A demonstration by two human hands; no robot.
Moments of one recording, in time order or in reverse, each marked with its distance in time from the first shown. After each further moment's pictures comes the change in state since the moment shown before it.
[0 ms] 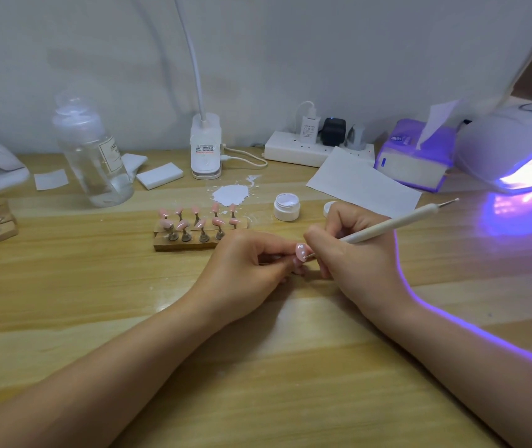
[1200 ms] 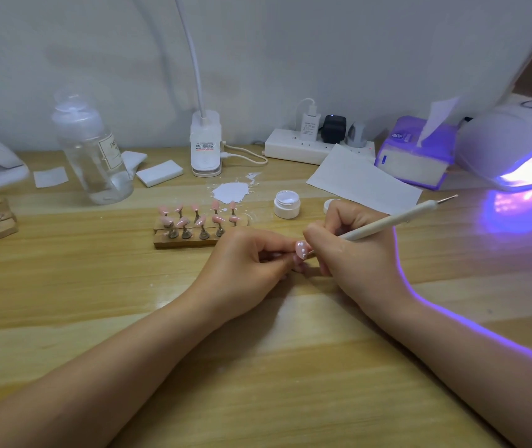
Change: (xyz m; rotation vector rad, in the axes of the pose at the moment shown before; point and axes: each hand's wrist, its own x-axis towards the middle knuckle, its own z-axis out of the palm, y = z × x) left_hand -0.001 0.000 -0.001 0.013 -0.005 -0.035; right_hand 0.000 0.003 -0.001 0.005 -0.014 0.003
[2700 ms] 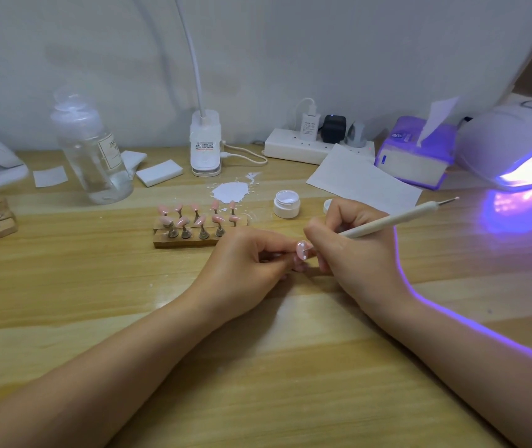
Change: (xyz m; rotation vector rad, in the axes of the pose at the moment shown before) left_hand 0.001 0.004 -0.001 0.028 -0.017 0.054; right_hand 0.000 -0.004 0.002 0.054 0.019 0.046
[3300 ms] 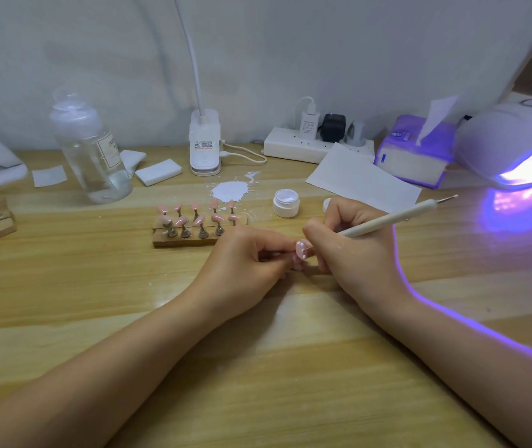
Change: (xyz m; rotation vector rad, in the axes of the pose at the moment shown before) left_hand 0.000 0.001 0.000 0.023 0.001 0.008; right_hand 0.000 0.000 0.000 -0.040 0.007 -0.024
